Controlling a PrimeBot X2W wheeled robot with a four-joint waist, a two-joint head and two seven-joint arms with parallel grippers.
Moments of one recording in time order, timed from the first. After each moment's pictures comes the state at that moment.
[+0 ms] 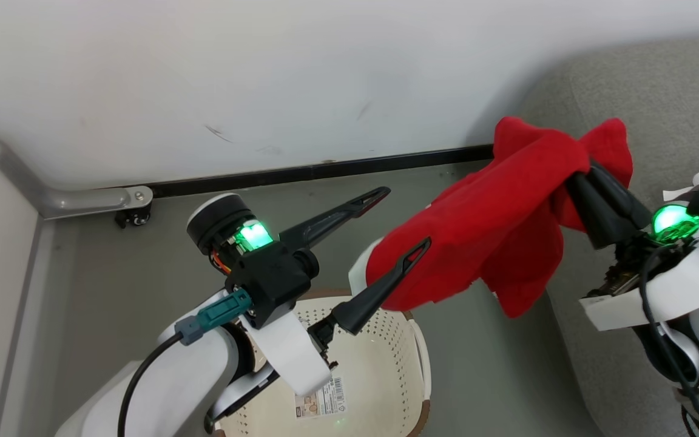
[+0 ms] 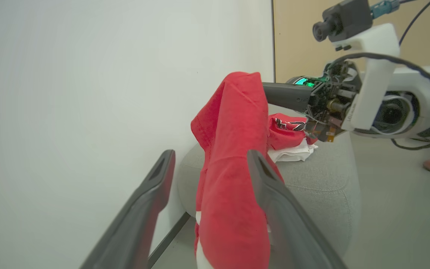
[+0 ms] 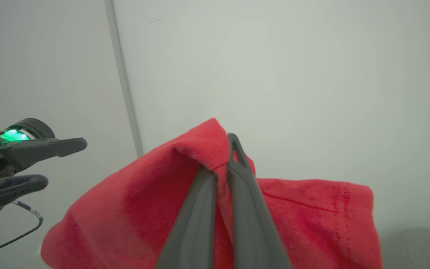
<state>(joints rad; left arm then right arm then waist) -0.59 0.29 -0.74 -0.18 -0.48 -0.13 -0.03 -0.37 -0.41 0.35 -0.16 0.51 0.12 -0.26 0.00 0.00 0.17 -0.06</state>
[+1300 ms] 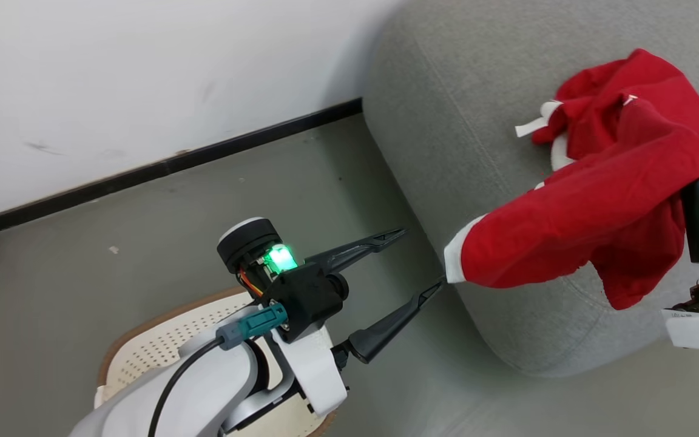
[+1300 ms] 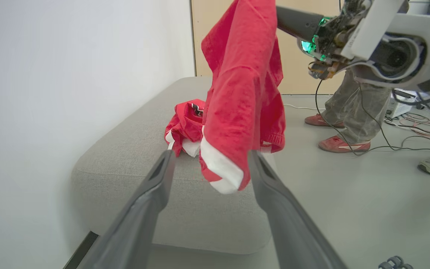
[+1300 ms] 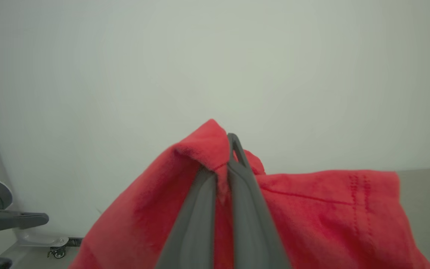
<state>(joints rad) -0.63 0.30 -0.88 -0.13 -0.52 -0.13 -0.02 -0.14 -0.34 0.00 -0.32 0.42 0.12 -0.26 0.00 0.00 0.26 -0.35</state>
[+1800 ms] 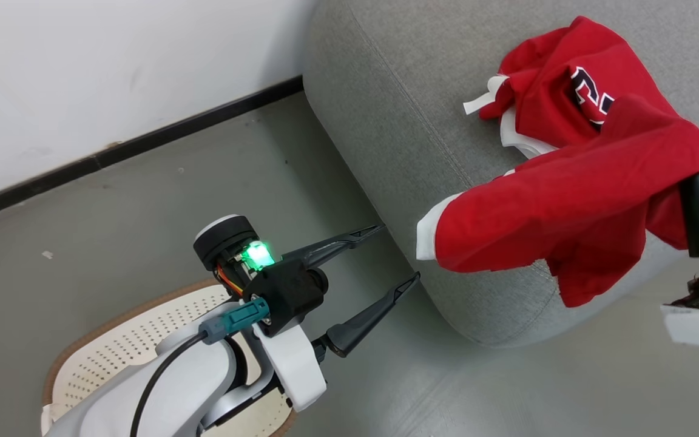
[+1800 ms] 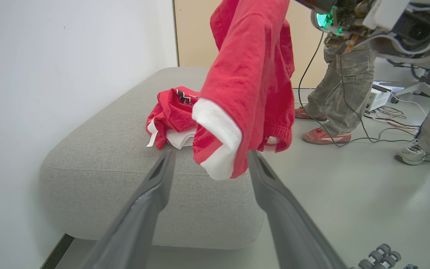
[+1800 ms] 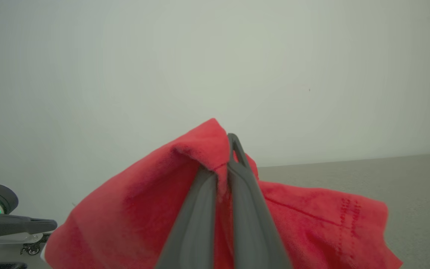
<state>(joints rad) -0.63 0.36 -0.87 -0.13 -0.52 -0.13 0.00 -0.15 -0.32 0.00 -0.33 0.42 0.12 -0.26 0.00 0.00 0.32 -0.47</state>
